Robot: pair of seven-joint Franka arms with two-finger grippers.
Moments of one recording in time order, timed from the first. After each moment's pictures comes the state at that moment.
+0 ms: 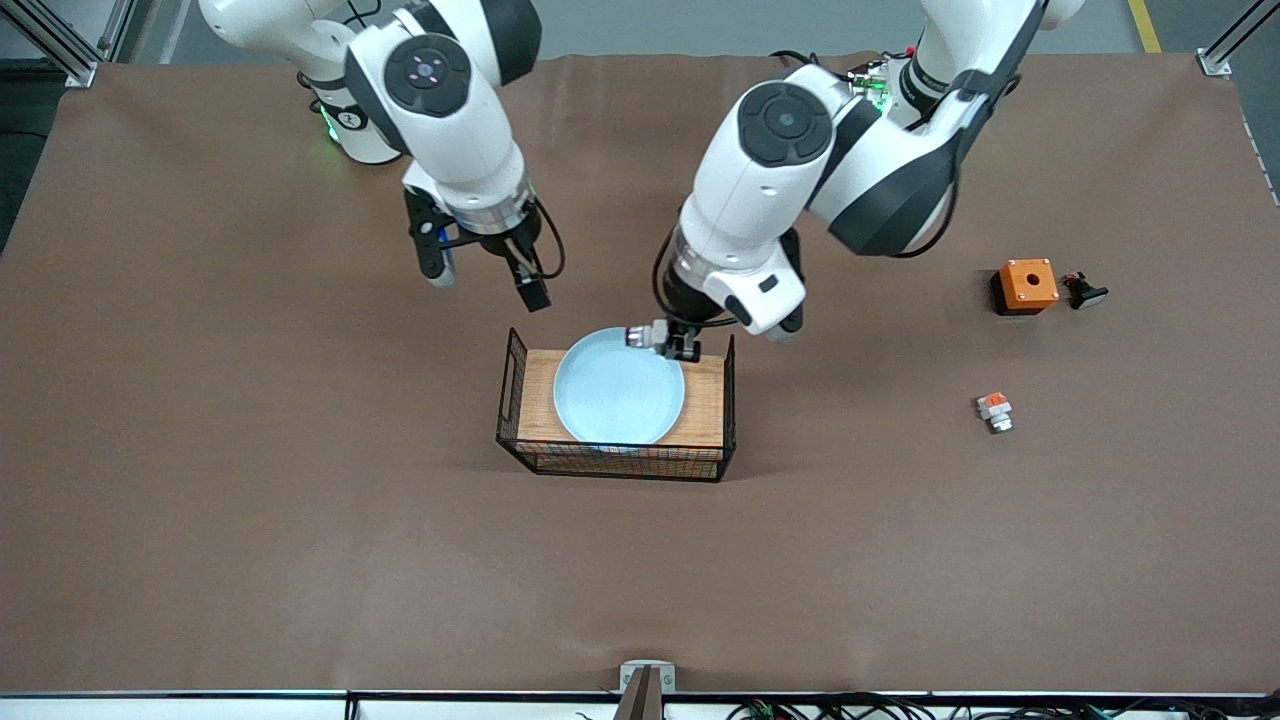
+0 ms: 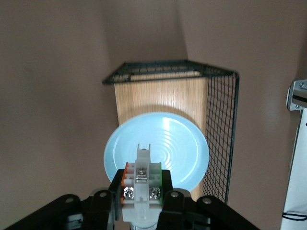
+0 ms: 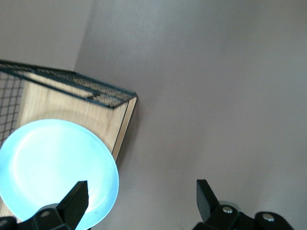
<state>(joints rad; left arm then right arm) -0.43 0.46 -0.32 -1.29 0.03 1.91 -2.14 0.75 0.19 -0.08 -1.75 0.08 1.98 1.94</state>
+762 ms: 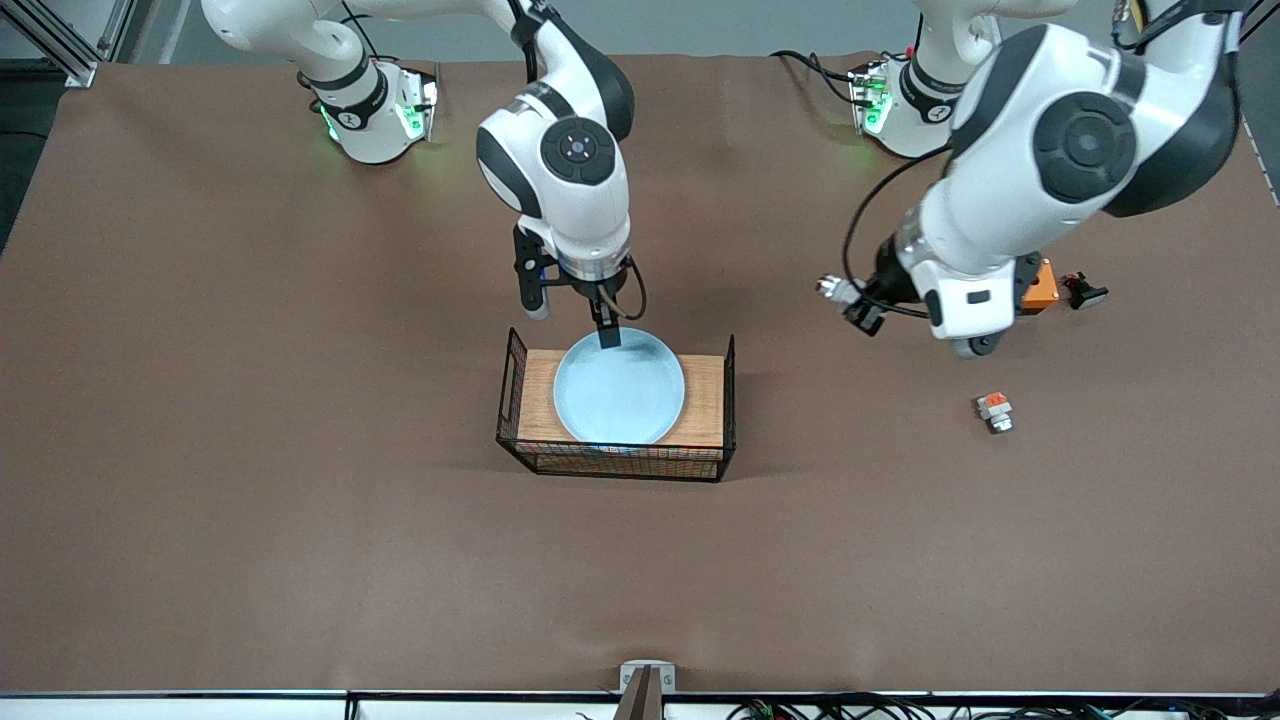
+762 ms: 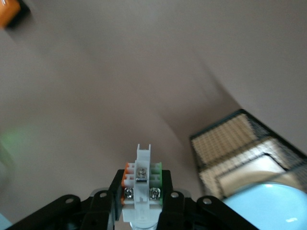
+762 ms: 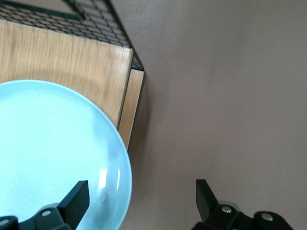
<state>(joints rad) -0.10 0.18 -0.31 -1.60 -0.09 1.67 -1.28 0.84 0.46 -0.08 -1.58 0.02 2.06 2.16</state>
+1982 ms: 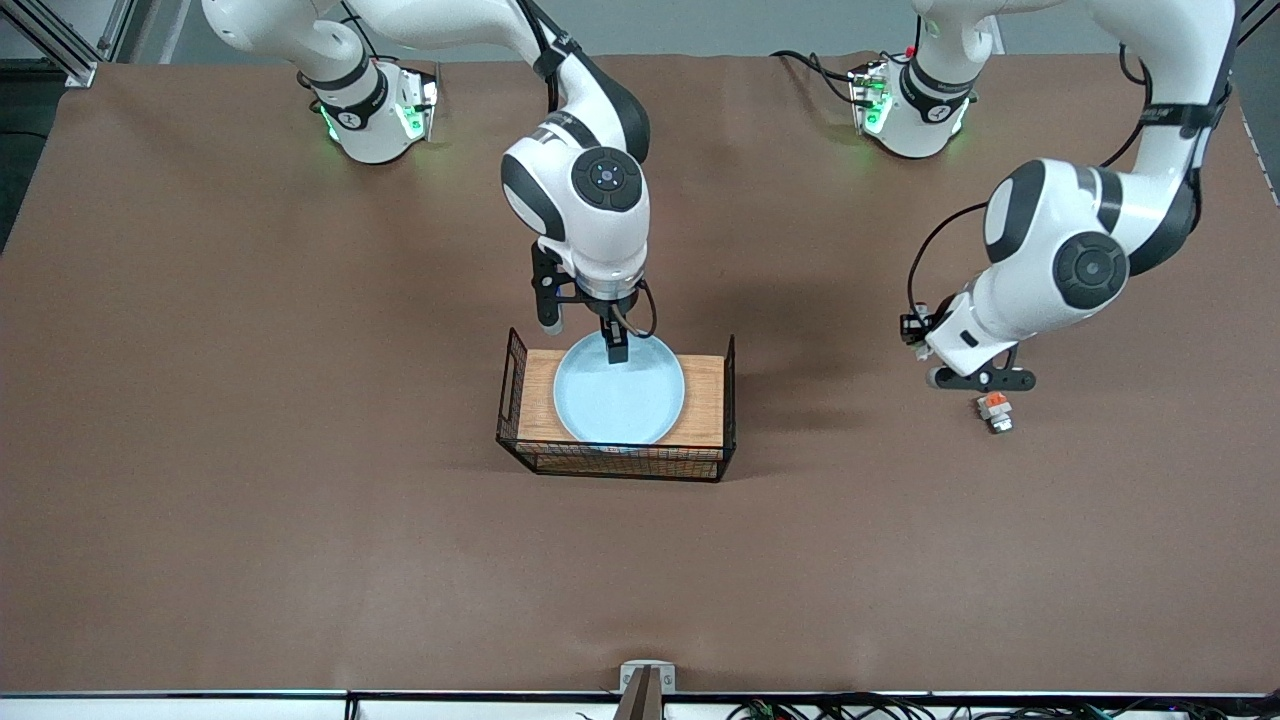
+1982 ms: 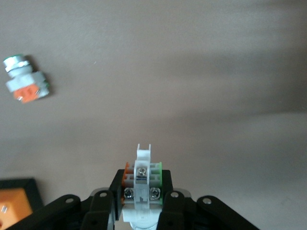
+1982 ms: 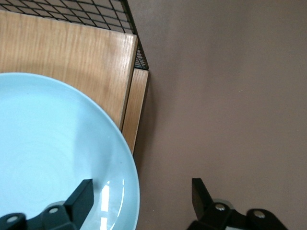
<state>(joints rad) 0.09 0.22 -0.31 -2.07 0.01 2.11 -0.16 0.86 0.53 -0.10 -1.54 -0.02 2.07 2.21</state>
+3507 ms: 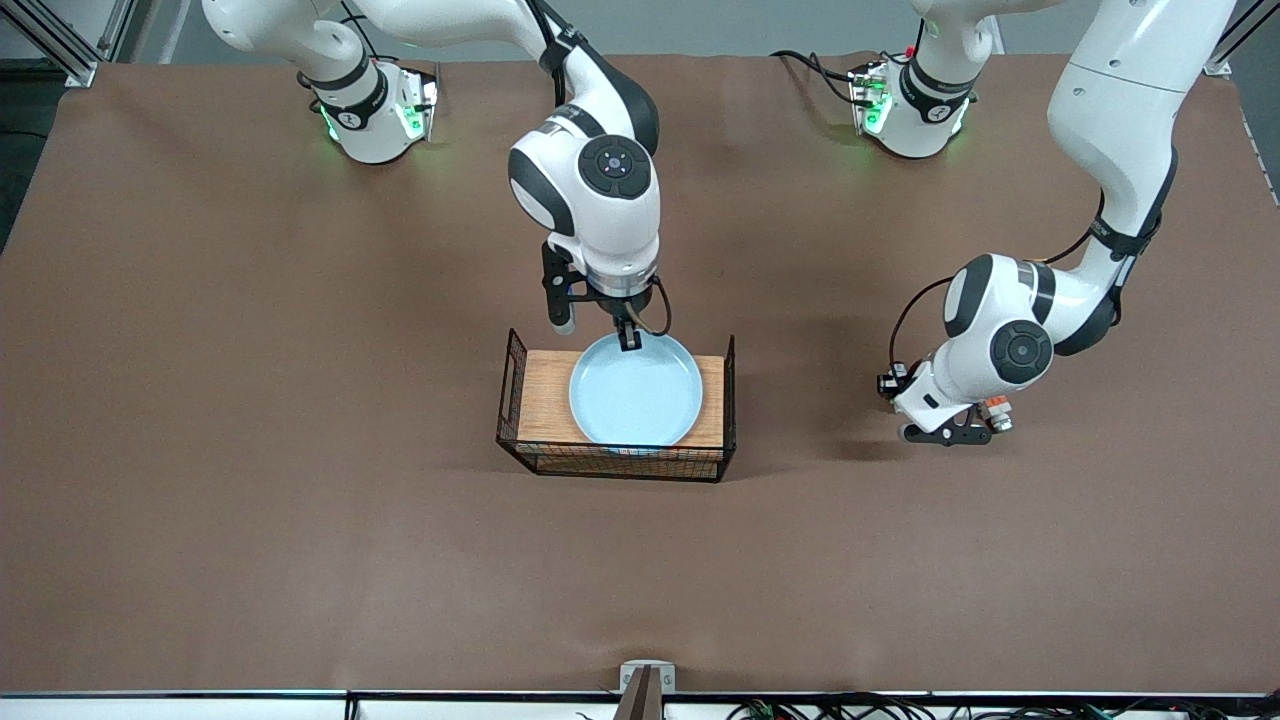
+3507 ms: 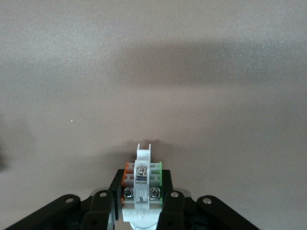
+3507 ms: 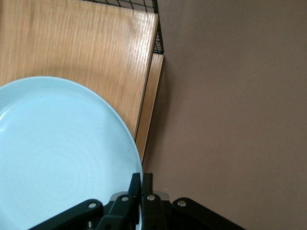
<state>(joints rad) 0.09 0.53 -0.29 -2.01 0.14 2.37 -0.23 0.87 0.55 -0.09 -1.46 -0.02 2.08 2.21</state>
